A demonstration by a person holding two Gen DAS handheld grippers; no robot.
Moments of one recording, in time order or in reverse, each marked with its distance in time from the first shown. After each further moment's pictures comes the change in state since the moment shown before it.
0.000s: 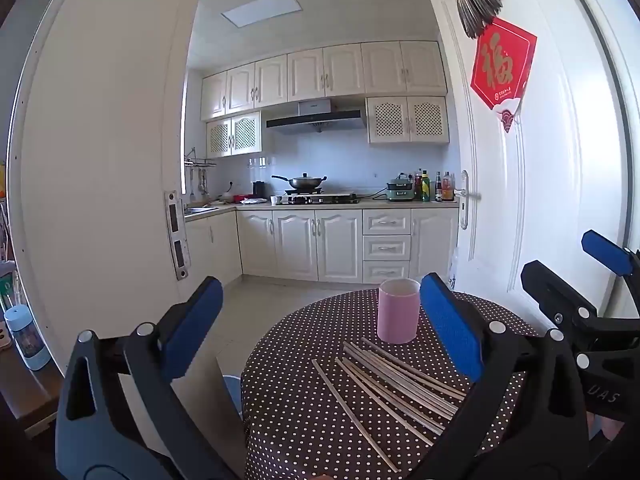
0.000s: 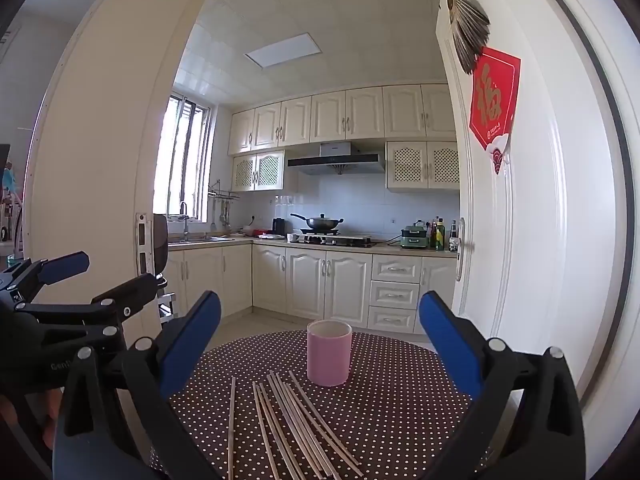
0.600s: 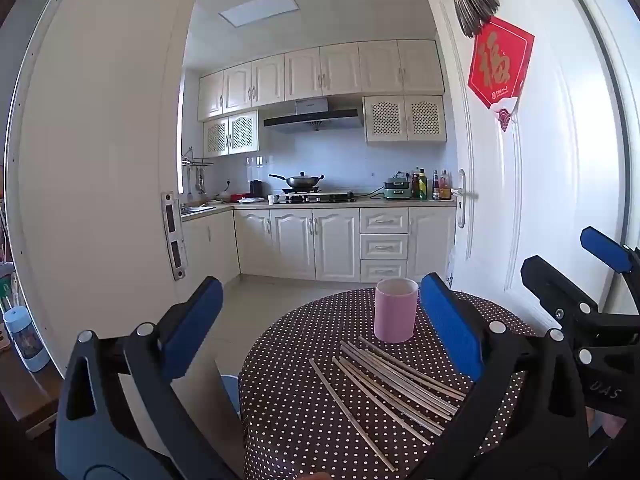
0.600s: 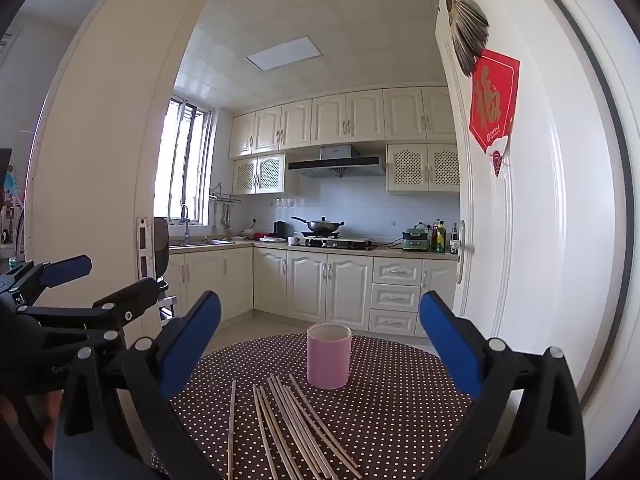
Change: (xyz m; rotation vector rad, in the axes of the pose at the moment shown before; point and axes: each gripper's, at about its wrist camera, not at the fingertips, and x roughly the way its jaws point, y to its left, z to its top) left arm -0.001 -0.003 0.001 -0.002 0.016 -0.010; right arm 0.003 -0.004 0.005 0.011 0.014 0.003
